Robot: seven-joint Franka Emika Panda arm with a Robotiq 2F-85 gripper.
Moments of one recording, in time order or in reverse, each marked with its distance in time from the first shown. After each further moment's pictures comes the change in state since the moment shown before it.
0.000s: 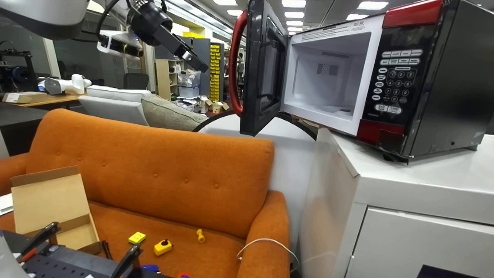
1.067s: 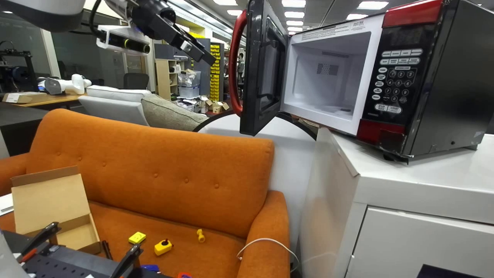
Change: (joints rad) arm 0.118 0.000 -0.113 0.029 -0.144 -0.181 0.166
